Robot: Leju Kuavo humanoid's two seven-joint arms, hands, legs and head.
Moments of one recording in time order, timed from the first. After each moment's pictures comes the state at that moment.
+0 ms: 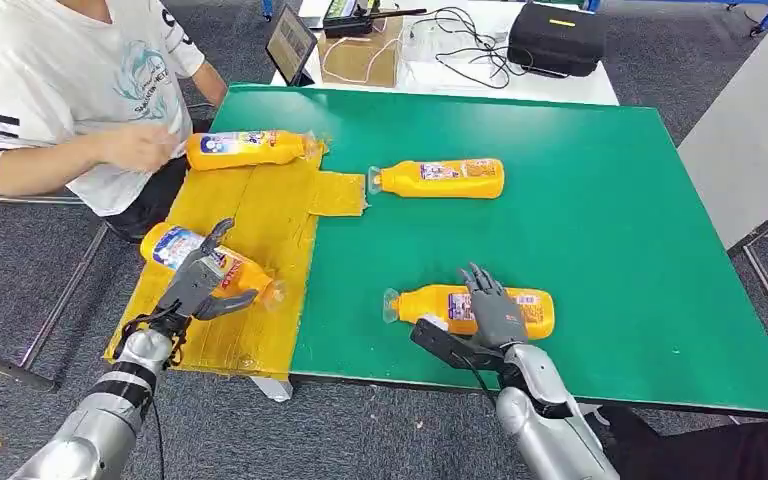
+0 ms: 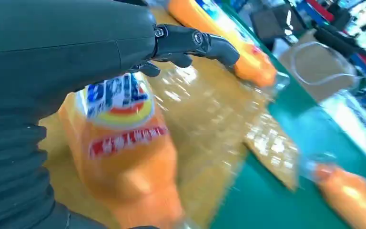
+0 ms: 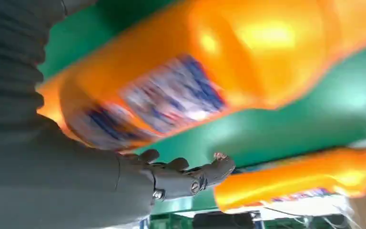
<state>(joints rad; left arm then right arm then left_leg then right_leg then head) -0.45 0.06 0.06 -0.76 -0.45 0.02 -0.60 -0.29 -0.04 0.37 -1.06 0.93 -0.23 0.02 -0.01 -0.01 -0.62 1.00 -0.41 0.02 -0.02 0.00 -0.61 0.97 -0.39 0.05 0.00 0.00</state>
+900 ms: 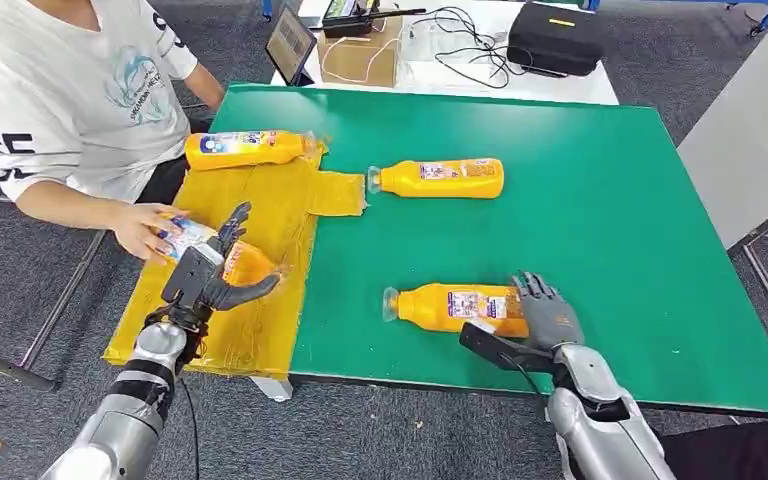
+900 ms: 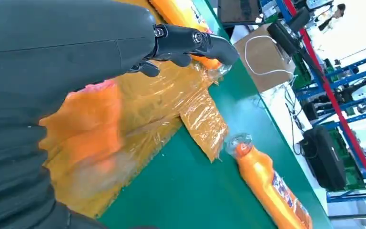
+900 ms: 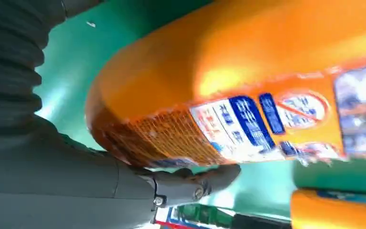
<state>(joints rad) -0.43 -0.03 0.08 -0.88 -0.33 -0.10 -0.58 -0.26 -0.20 0.31 -1.14 1.04 -0.07 0.10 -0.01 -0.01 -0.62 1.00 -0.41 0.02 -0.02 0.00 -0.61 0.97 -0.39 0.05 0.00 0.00</state>
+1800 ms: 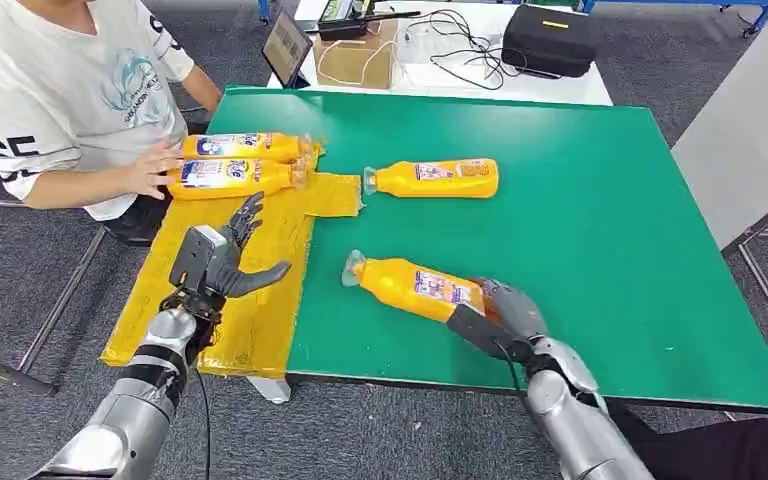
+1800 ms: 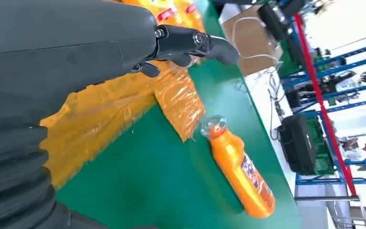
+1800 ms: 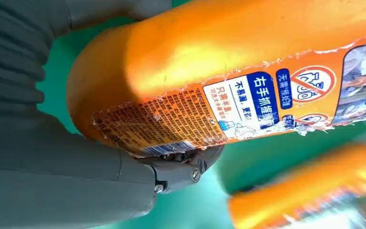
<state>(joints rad) -0.50 -0.06 0.05 -0.80 -0.20 -0.14 -0.55 -0.33 -0.05 0.28 -0.96 0.59 -0.19 -0.20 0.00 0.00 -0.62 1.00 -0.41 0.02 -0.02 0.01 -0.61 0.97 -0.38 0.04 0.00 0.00</state>
